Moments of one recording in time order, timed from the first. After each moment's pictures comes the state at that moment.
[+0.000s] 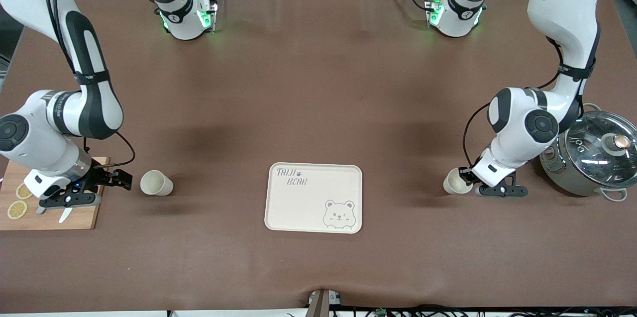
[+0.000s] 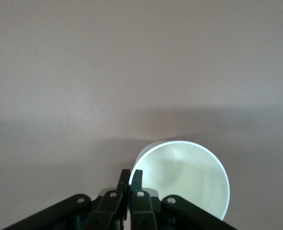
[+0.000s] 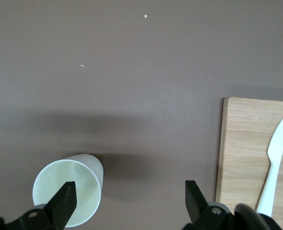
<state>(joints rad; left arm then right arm) -0.05 0.50 -0.09 -1.88 0.04 2.55 -0.14 0.03 0.46 -0.13 -1.79 0.02 2.39 -0.19</state>
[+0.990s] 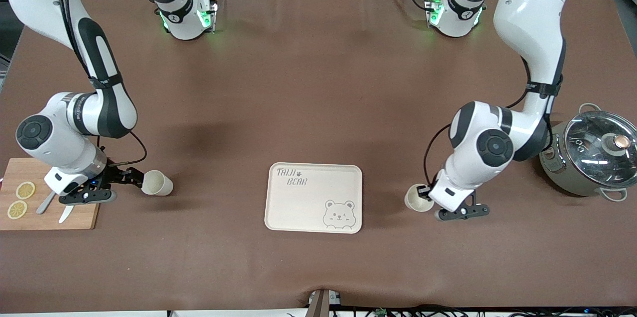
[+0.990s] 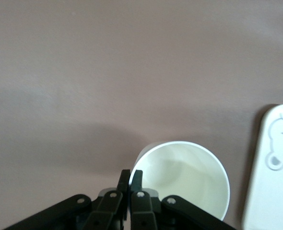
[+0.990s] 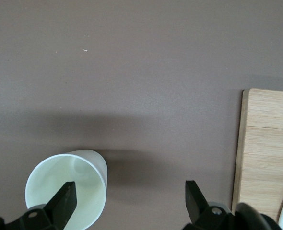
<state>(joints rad) -0.24 0.65 -0.09 -1.48 0.04 2.24 -0.45 0.04 0.47 -0.12 -1.86 0.02 2.46 -0.20</state>
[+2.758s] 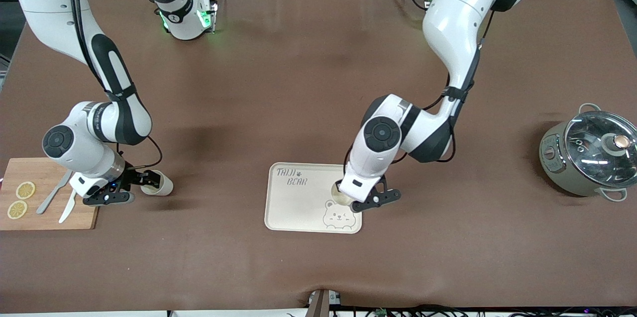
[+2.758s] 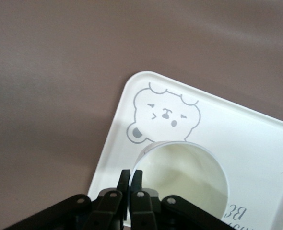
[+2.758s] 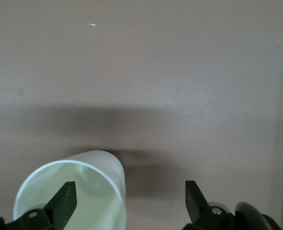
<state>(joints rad) -0.55 0.90 -0.05 -1.10 0.04 2.16 -0.89 0.03 0.56 -0.09 -1.87 0.11 2.52 -0.22</state>
